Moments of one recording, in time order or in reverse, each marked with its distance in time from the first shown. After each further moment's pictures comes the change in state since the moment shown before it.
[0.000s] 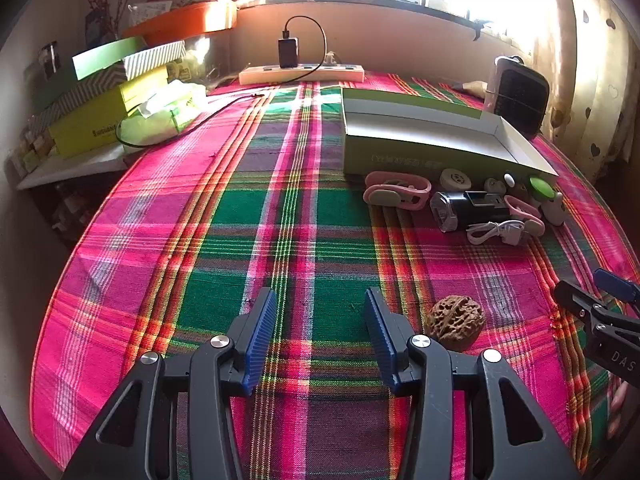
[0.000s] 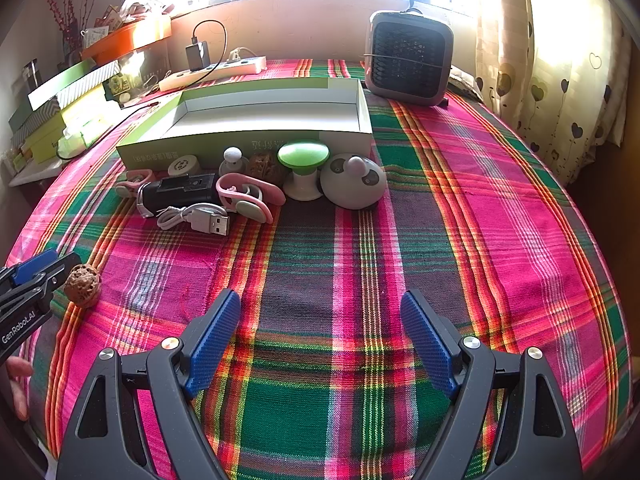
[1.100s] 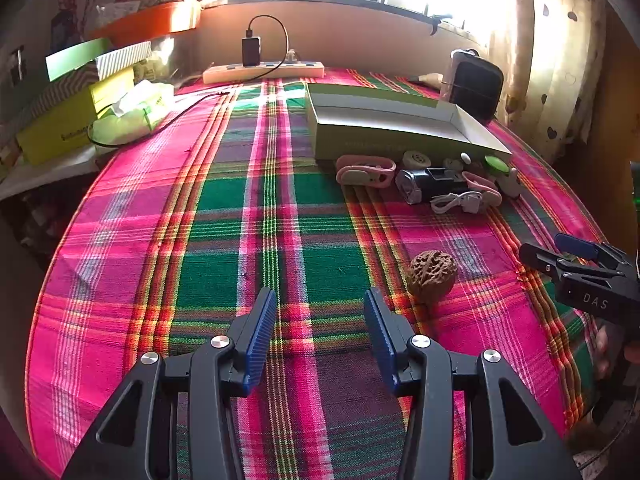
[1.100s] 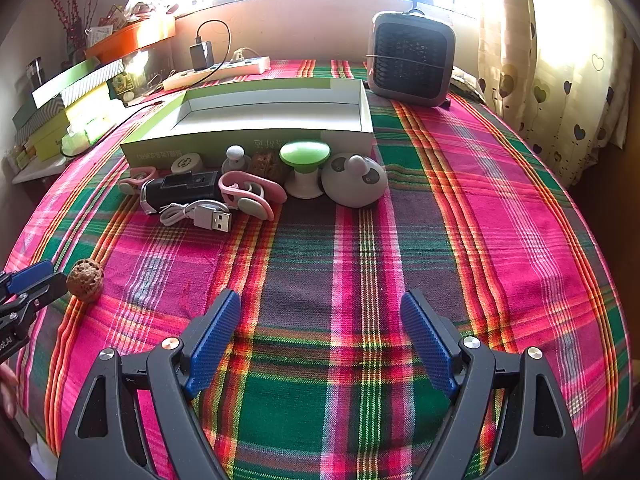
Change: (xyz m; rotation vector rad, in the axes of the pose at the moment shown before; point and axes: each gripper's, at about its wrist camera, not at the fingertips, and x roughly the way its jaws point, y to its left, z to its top) left arm -0.018 0.018 -0.012 0.066 0.015 -0.166; right arm -0.002 -0.001 -0.001 -0.012 0.000 0.015
